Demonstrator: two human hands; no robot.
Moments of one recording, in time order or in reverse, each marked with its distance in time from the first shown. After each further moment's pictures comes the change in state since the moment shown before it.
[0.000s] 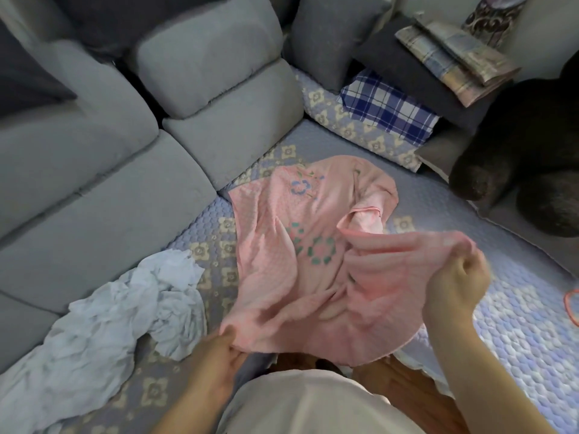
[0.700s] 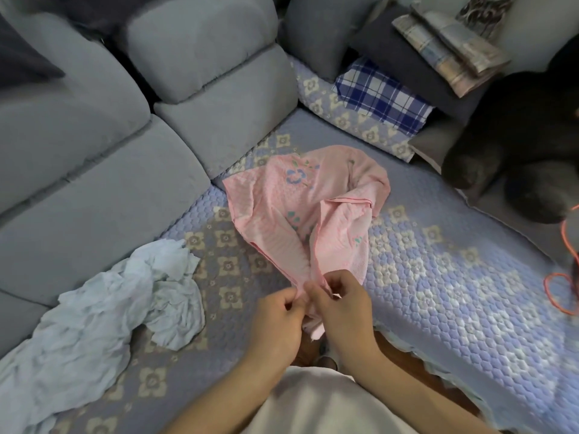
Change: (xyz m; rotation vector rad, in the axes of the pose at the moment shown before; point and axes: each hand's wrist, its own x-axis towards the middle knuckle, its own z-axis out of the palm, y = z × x) left_hand -0.037 -0.004 0.058 0.469 -0.402 0.404; right_hand -0.149 0.038 0.034 -0.223 -0.638 -0.037
